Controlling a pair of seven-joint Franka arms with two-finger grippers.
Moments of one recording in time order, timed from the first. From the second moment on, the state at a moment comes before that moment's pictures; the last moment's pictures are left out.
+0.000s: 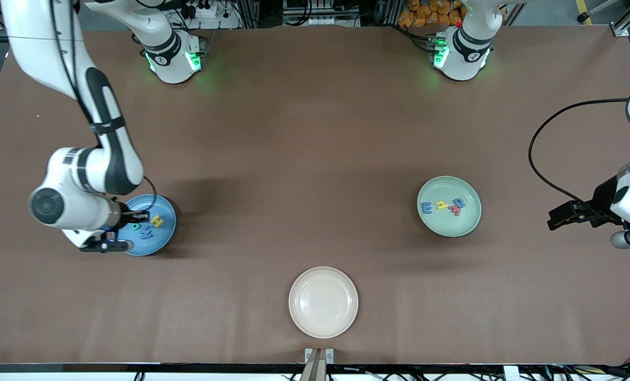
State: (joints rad) left arm 0.00 0.29 0.00 -1.49 -0.03 1.93 -0.06; right arm 0.18 0.52 -0.23 -1.81 0.11 2.14 -0.12
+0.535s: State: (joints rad) left arm -0.11 0.21 0.11 -1.49 -0.03 1.81 0.00; right arm 0.17 0.43 -0.23 -1.83 0.11 2.15 -0.13
